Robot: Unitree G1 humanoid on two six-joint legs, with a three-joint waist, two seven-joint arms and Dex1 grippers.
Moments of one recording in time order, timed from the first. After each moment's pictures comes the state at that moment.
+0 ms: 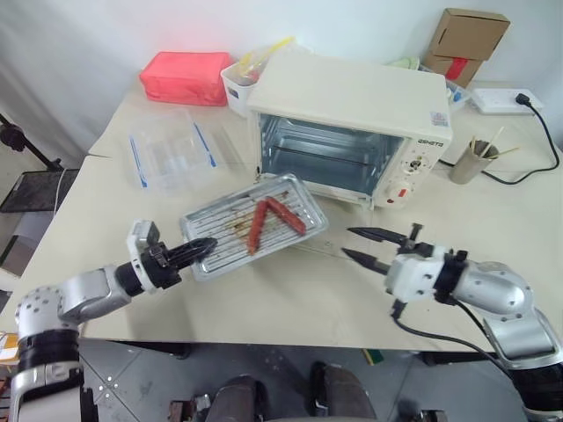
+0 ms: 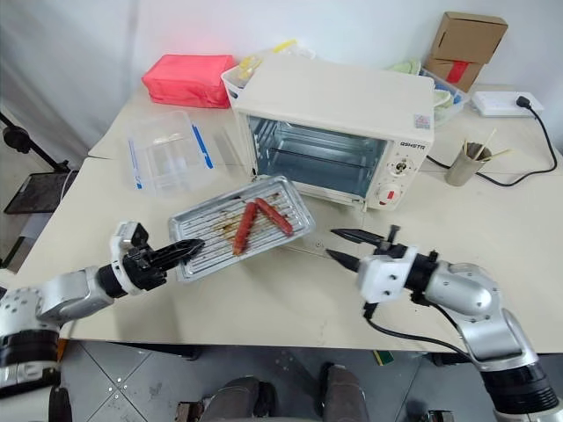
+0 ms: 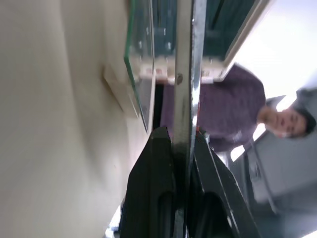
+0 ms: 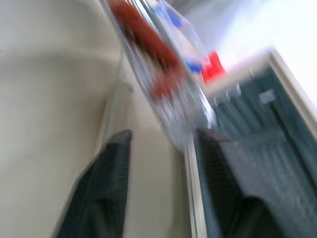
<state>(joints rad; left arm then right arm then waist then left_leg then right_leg) -0.29 0.62 0.43 0.34 -1.93 1.42 0.04 -0.13 -0.76 -0.01 -0.20 0.05 -0.44 0.79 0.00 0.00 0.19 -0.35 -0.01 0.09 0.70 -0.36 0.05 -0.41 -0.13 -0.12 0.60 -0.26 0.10</state>
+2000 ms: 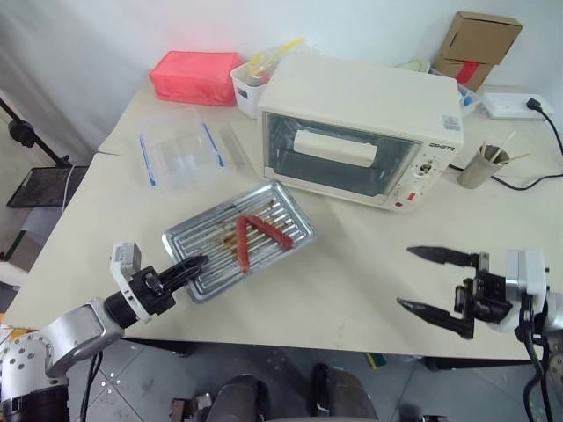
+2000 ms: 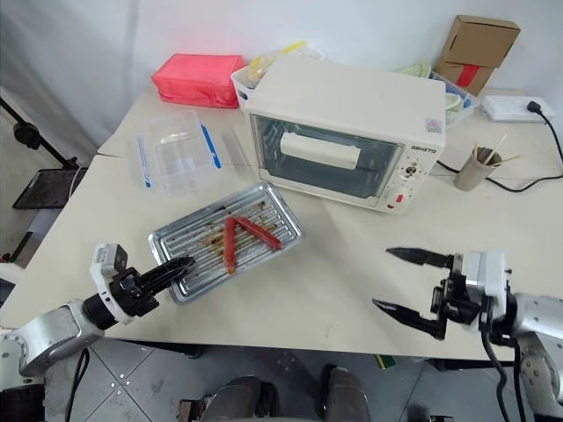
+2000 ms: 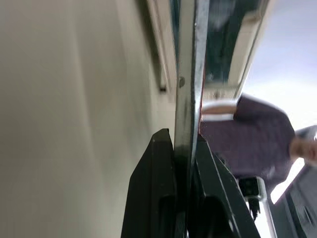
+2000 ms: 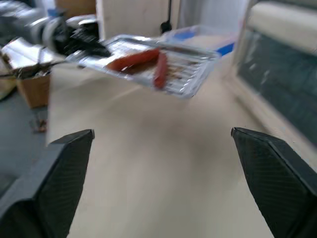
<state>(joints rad) -0.07 0.60 0.44 0.04 -1.94 1.30 0.05 0.19 -0.74 -0.40 -0.32 0.70 0.09 1.28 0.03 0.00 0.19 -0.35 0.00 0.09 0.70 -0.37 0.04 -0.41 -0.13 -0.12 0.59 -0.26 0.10</state>
